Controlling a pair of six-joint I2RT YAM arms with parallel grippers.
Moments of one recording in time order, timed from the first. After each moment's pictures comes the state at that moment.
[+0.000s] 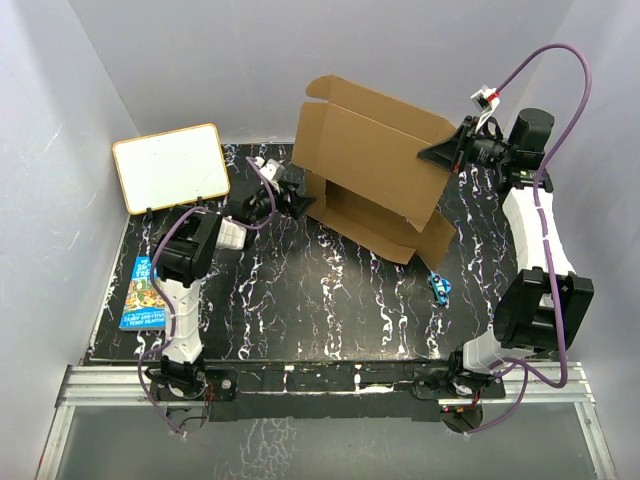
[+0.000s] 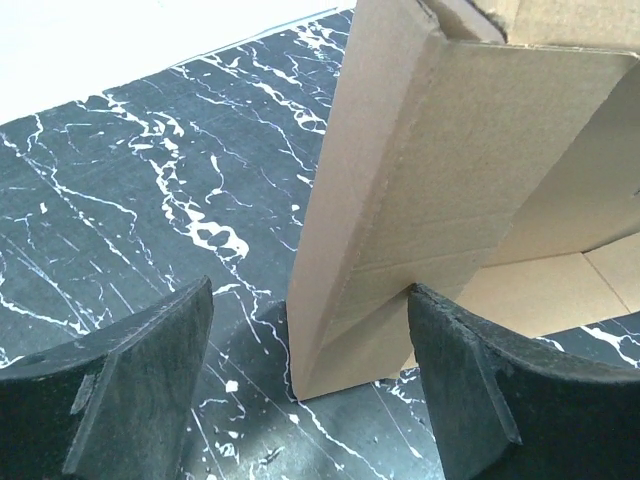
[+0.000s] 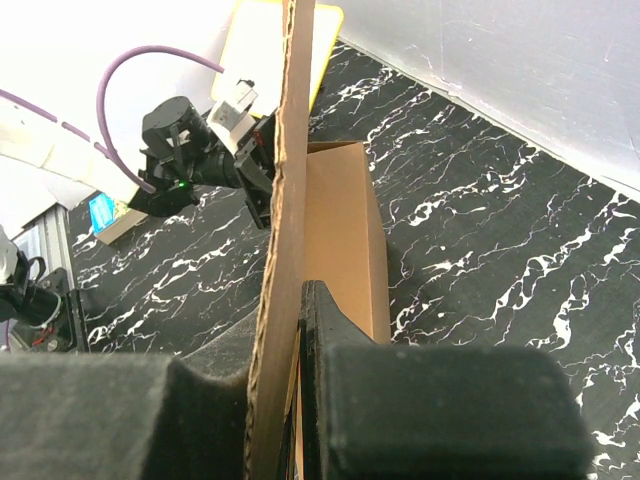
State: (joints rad) left arm -0.30 2.14 1.04 1.08 0.60 -0.19; right arm -0.20 1.52 1.38 -0.05 -1.21 0.14
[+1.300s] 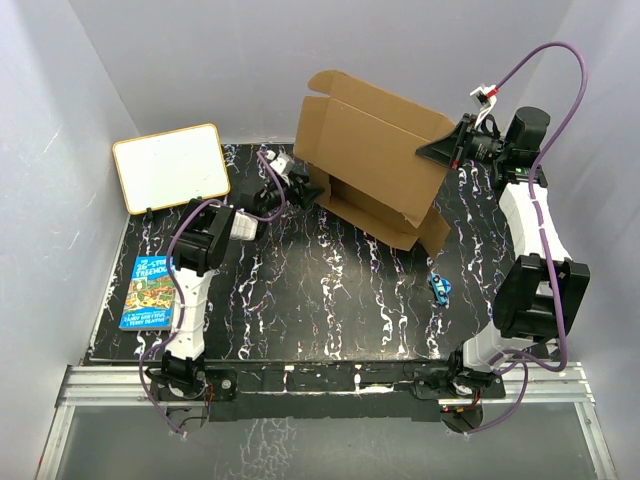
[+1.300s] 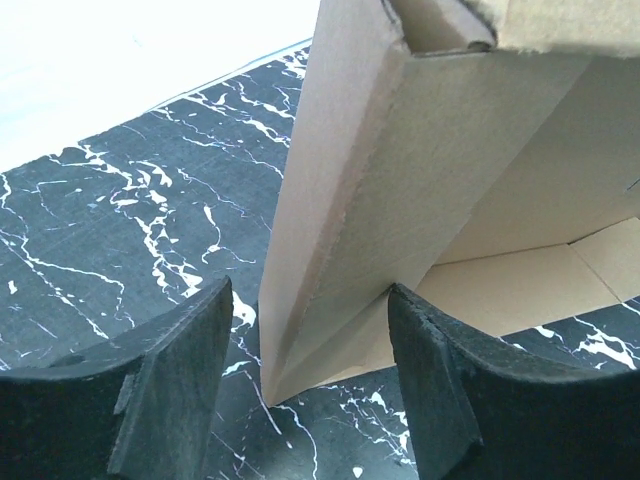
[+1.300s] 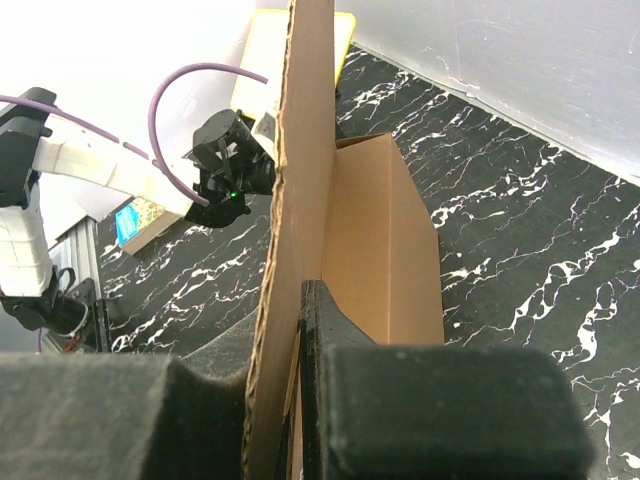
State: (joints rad) left arm -0.32 2.33 1.27 1.12 0.64 -0.20; right arm -0.20 1.58 1.39 0.08 -1.26 0.27
